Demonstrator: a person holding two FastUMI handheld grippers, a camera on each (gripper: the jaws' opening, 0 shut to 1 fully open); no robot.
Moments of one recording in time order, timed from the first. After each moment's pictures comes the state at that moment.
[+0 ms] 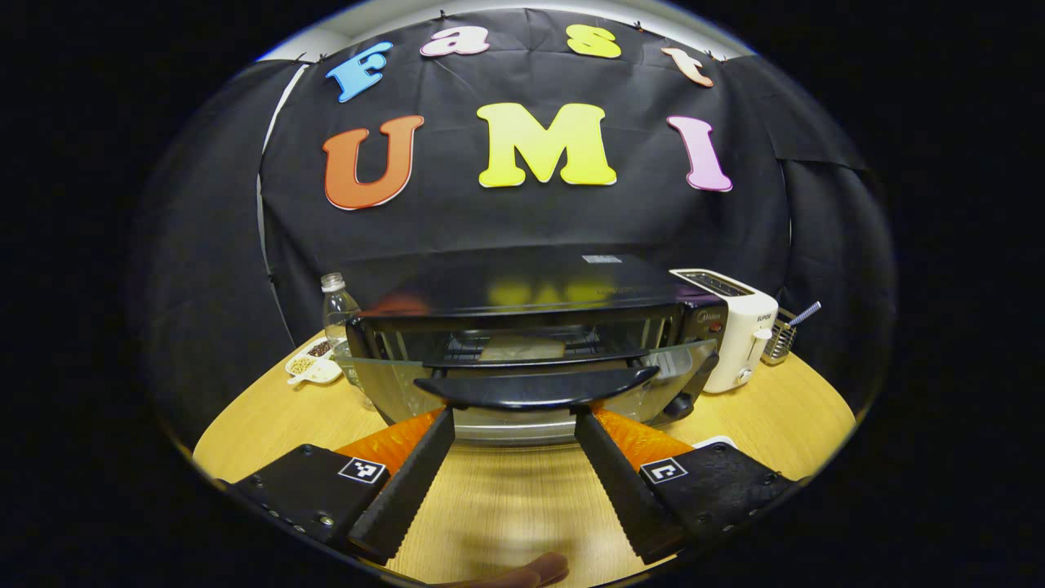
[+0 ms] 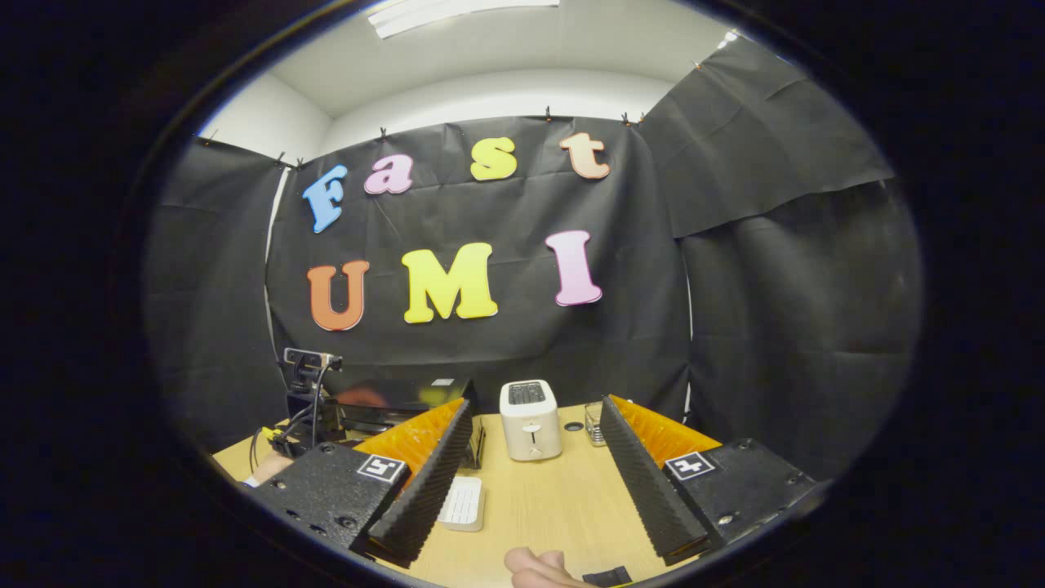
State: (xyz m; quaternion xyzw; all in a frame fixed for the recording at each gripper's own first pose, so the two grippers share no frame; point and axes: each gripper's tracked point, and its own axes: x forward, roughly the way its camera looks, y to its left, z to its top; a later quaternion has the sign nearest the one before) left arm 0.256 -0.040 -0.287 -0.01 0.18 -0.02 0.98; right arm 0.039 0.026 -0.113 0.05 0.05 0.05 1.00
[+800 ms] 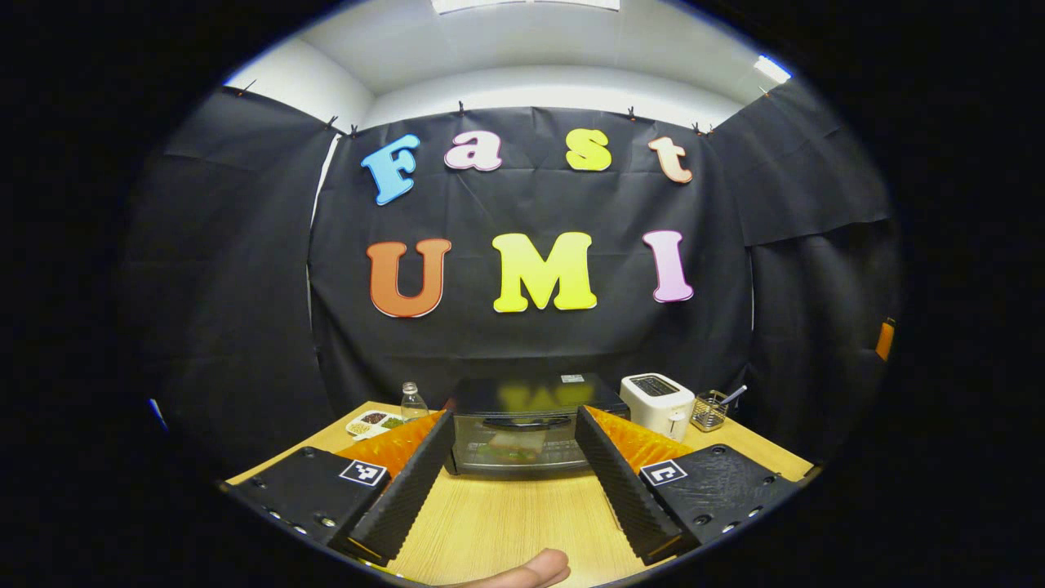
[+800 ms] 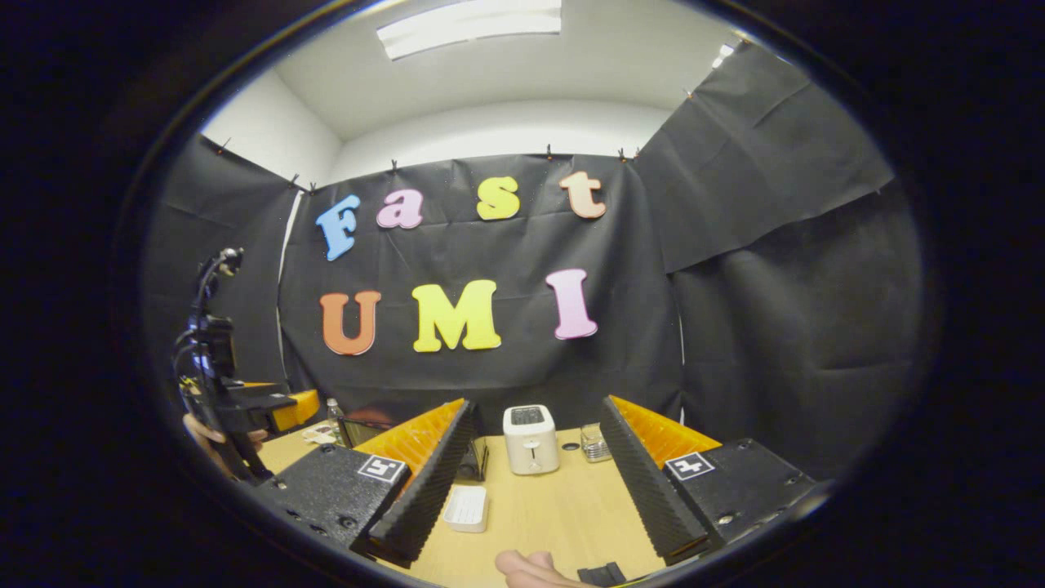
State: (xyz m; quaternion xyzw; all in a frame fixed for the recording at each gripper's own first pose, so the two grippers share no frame) left arm 0.068 -0.027 -0.091 -0.01 0.02 -0.02 1.00; right arm -0.034 0.014 -0.074 0.04 -0.02 0.04 1.00
